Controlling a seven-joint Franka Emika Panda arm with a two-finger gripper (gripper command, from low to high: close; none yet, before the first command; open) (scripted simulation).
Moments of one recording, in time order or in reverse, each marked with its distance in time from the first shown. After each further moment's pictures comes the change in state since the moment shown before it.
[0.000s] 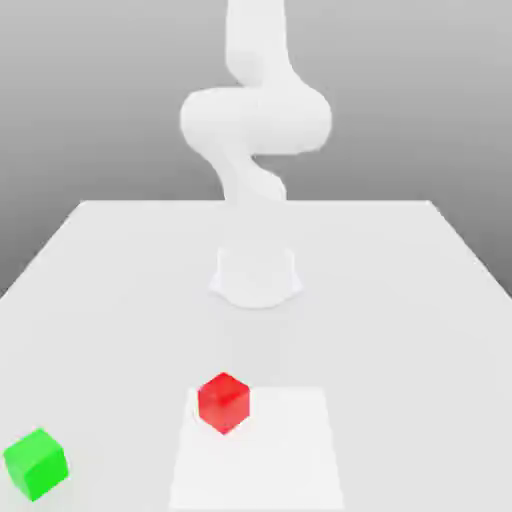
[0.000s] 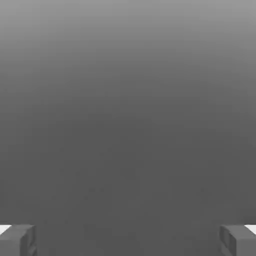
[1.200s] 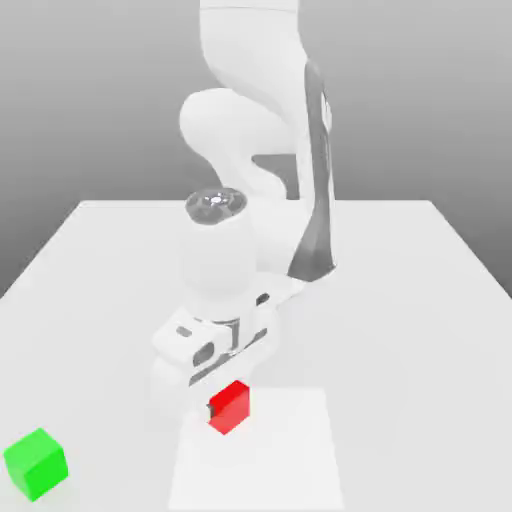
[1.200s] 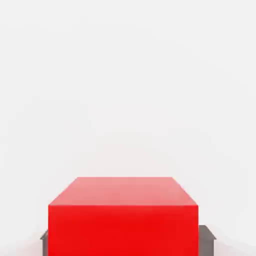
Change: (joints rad) arm 0.046 0.949 -0.085 -0.452 0.249 0.672 -1.064
